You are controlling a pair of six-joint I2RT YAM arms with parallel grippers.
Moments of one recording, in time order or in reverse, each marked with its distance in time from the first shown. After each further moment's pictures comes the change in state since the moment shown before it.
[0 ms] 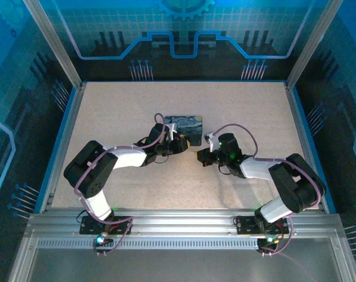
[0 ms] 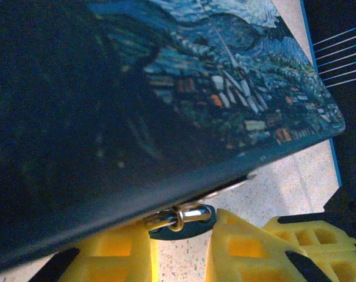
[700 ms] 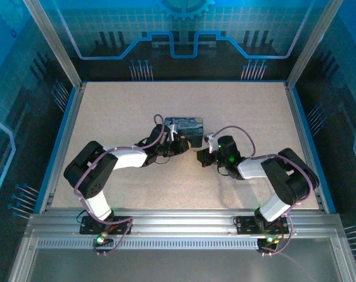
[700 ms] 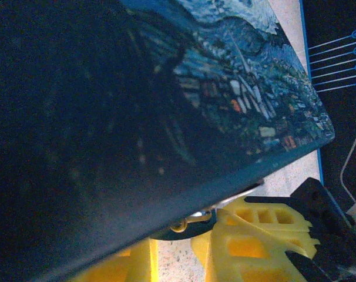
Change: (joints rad) left arm -0.013 -0.004 0.000 -0.006 0.012 -0.086; right arm 0.004 0.087 -0.030 0.155 0.043 -0.020
